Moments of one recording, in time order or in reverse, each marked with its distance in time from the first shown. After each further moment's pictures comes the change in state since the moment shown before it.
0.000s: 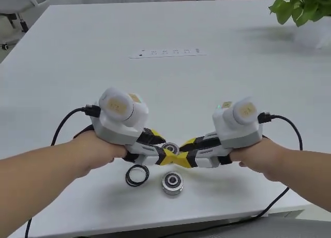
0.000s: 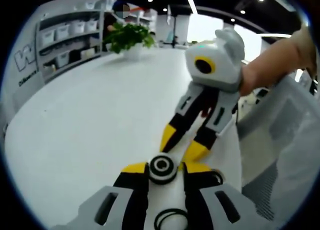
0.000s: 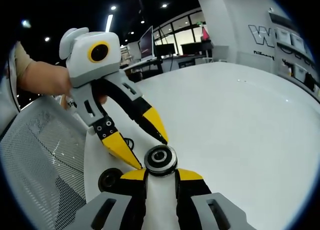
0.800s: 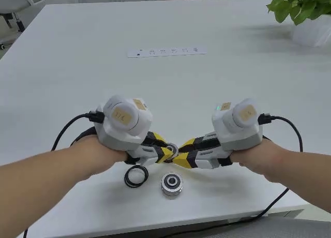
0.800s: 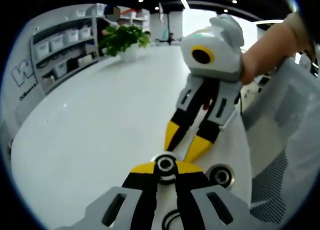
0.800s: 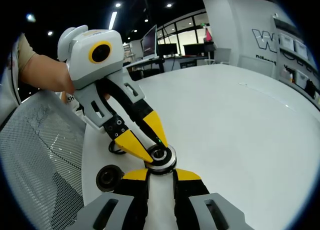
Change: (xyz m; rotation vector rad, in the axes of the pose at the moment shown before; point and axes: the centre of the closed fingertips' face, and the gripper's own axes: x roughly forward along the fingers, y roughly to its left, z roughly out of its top) left arm 0.001 0.000 -0.002 0.100 0.016 0.039; right arm 0.000 0.000 -0.002 -0.044 0.010 -0.012
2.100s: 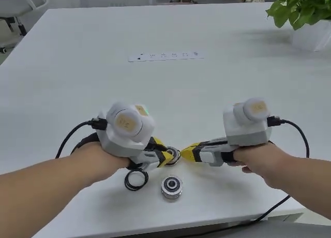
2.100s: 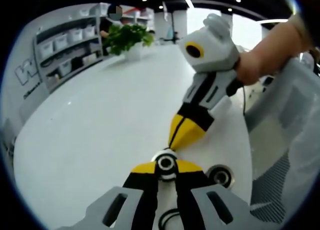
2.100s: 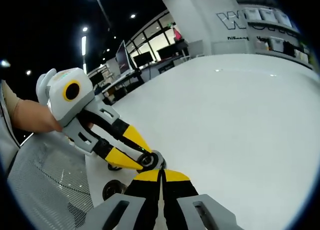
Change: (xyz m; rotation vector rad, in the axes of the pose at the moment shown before) left arm 0.003 0.001 -0.002 -0.009 0.013 0.048; right arm -0.012 -0.014 0.008 0.315 -0.102 -0.045
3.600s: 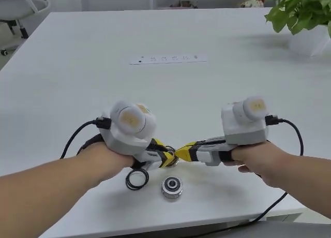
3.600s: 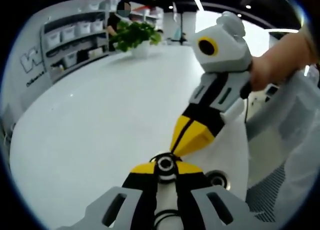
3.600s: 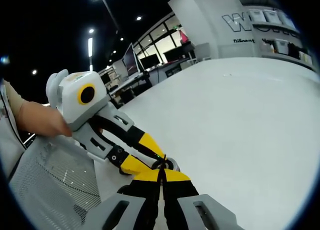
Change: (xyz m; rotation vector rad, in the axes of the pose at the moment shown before) left arm -0.002 -0.002 0.000 -0.103 -0.002 0.005; right arm 0.000 0.025 0.009 -0.041 -0.004 0.052
